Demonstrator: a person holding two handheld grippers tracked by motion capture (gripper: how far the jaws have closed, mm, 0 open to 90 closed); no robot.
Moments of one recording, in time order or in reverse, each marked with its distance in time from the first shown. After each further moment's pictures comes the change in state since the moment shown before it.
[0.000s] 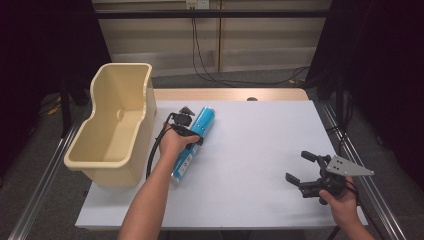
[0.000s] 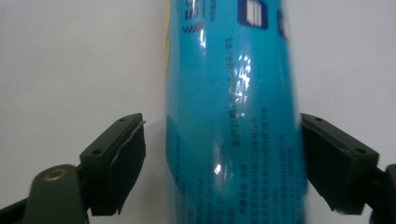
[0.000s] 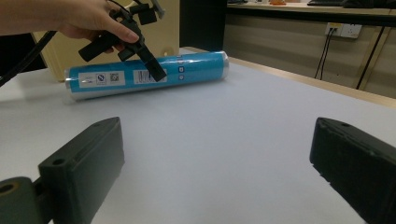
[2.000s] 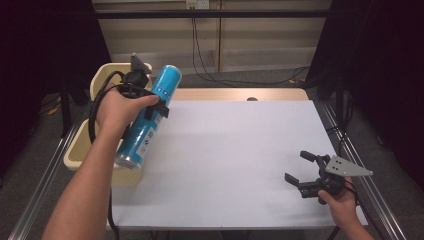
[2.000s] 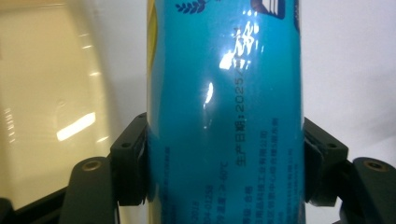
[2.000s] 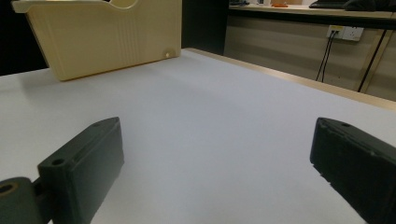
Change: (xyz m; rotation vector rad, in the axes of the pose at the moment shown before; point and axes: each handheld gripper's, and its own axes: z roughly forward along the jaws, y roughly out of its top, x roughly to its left) left arm 0.021 0.016 -0.221 0.009 0.011 -0.210; right arm 0.002 0.000 0.002 -0.006 0.006 -0.007
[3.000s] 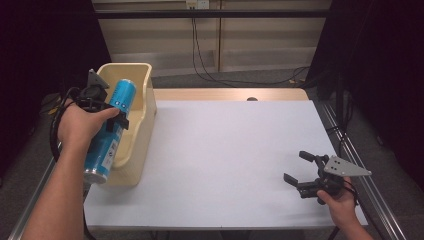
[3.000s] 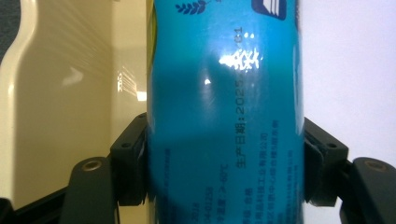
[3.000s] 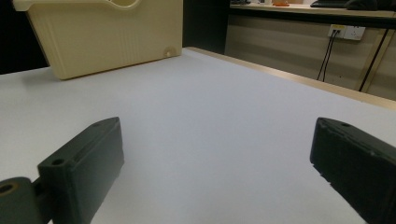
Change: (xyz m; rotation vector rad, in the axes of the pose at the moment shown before) left arm 0.082 -0.035 -0.001 0.039 0.173 -0.157; right arm 0.001 0.000 0.002 0.005 0.001 -0.004
